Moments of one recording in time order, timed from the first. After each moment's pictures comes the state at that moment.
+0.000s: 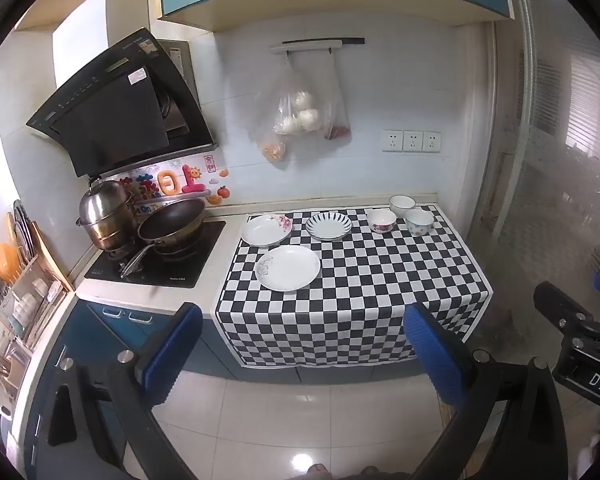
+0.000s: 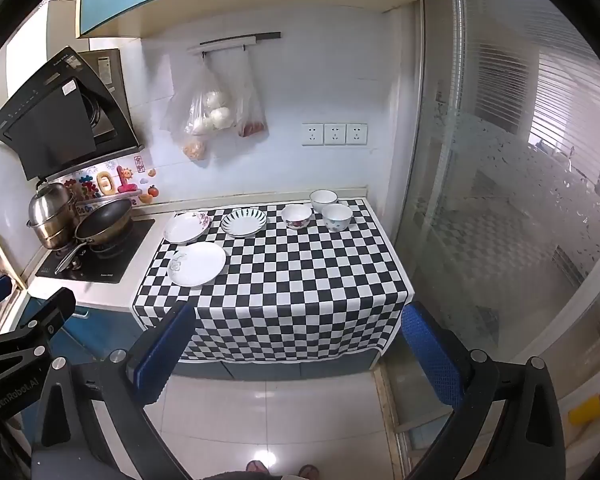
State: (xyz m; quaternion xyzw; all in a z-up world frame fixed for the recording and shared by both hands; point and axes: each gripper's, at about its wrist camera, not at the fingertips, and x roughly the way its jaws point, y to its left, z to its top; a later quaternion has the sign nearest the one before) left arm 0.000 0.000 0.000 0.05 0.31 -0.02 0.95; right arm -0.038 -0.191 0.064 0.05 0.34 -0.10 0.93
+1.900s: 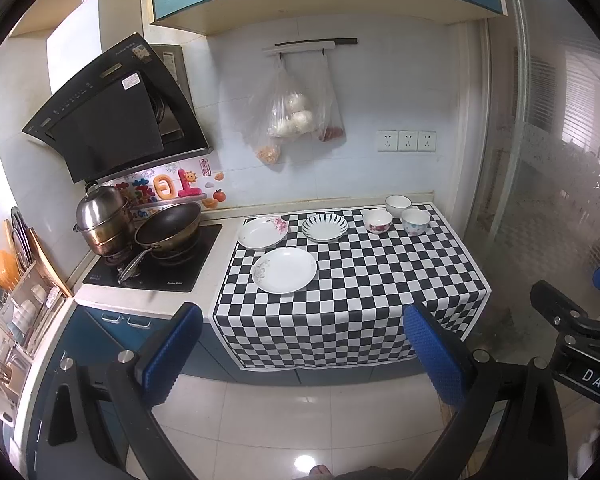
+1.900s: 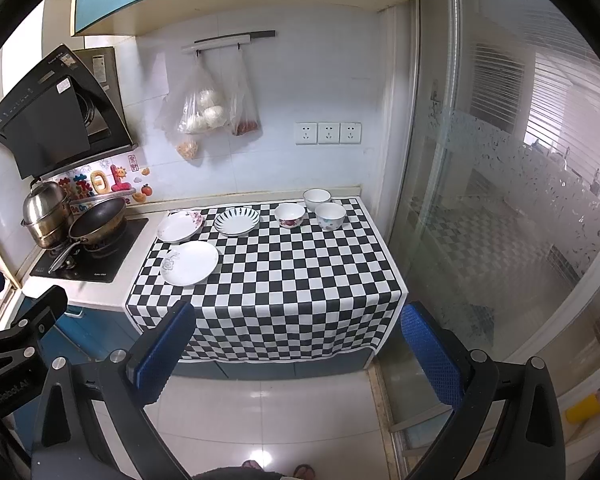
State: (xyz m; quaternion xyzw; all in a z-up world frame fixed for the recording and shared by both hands) left arm 0.005 -0.007 0.002 0.06 0.31 -0.03 0.95; right arm -0.033 -0.200 0.064 0.04 0.34 -0.11 0.93
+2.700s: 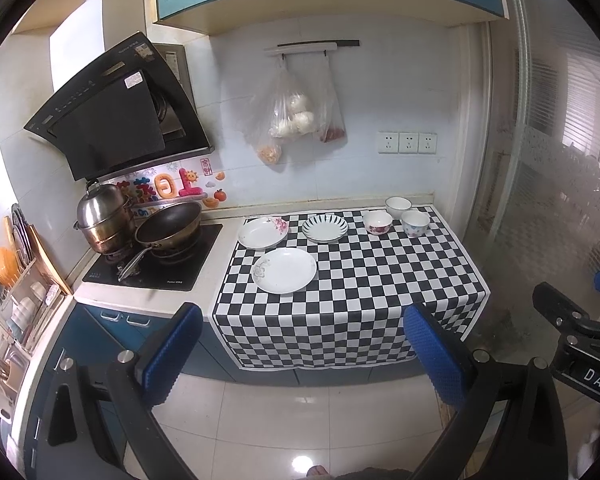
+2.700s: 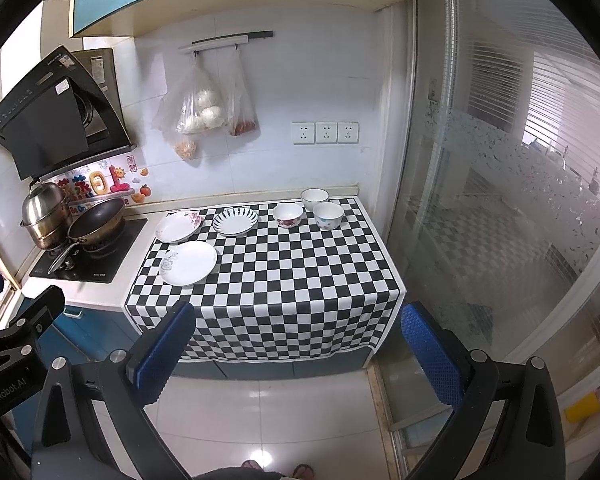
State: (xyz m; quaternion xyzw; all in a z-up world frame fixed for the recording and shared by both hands) left arm -0.002 -0.005 -0.001 0.06 0.31 -0.03 0.95; right arm -0.034 -0.206 0.060 0.04 0.34 -0.12 0.93
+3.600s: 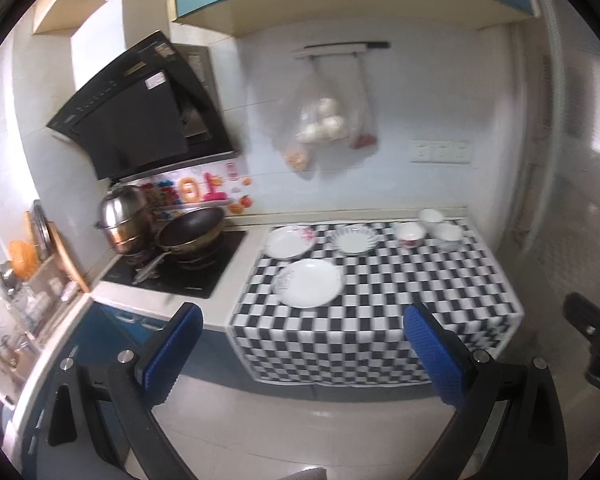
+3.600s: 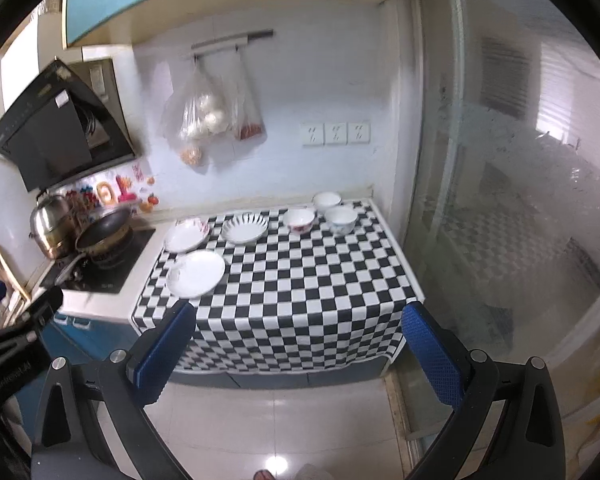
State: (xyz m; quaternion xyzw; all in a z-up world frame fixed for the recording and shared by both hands) left arm 0.041 -0.006 -0.023 0.06 0.30 0.04 0.95; right arm 0.005 -0.225 0.037 0.07 0.34 -0.09 0.93
